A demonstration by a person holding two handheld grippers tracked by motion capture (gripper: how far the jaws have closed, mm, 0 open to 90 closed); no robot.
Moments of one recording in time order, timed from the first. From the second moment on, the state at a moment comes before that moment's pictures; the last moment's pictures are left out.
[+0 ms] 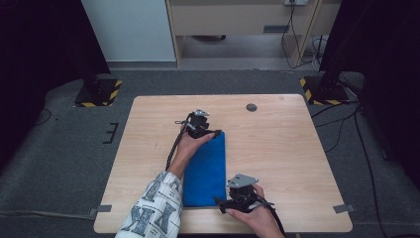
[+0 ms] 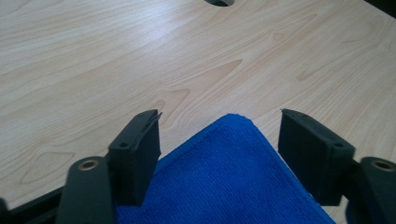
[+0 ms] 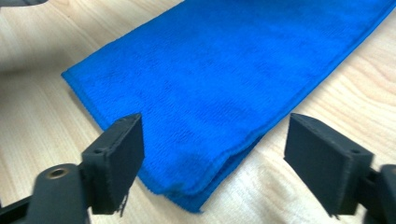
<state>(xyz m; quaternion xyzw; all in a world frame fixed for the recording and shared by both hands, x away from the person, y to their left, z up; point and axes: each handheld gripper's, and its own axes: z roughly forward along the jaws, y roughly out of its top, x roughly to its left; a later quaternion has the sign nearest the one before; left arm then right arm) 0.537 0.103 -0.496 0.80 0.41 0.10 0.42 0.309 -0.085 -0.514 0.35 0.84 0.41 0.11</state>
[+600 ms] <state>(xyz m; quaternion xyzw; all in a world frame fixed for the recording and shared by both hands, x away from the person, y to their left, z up) 0.500 0.122 -0.483 0.82 0.40 0.13 0.39 0.330 -0.092 -0.512 0.35 0.82 0.43 0.13</state>
